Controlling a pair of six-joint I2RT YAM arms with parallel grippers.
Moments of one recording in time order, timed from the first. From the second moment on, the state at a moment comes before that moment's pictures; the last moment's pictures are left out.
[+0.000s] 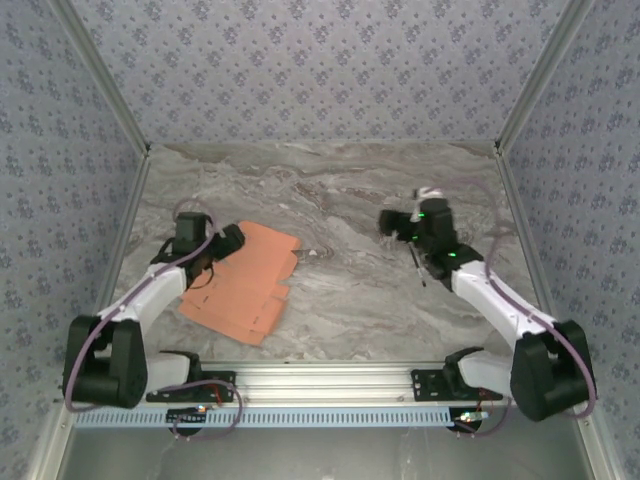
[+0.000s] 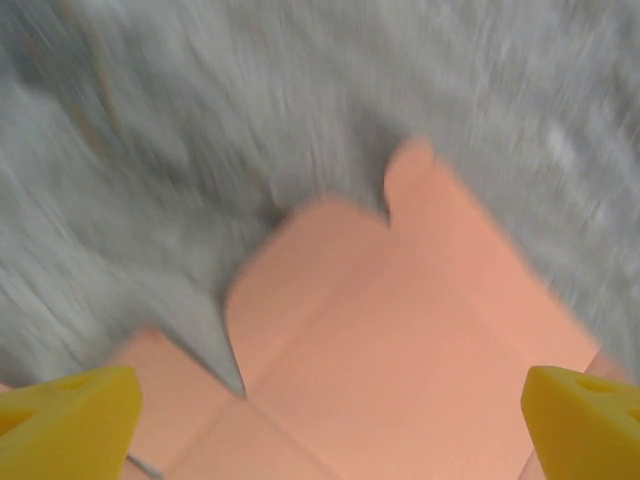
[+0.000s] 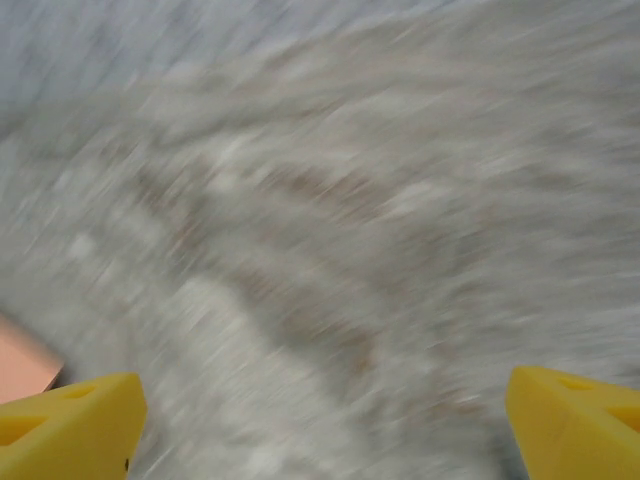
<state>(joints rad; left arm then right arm) -0.17 1.28 0.65 -0.24 0.04 -0.62 0.40 1.23 0.75 -0.08 0.06 0.35</state>
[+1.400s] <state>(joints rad) -0.53 1.66 1.08 -0.34 0.09 -0.60 0.43 1.58 0.93 -0.25 -0.22 0.46</state>
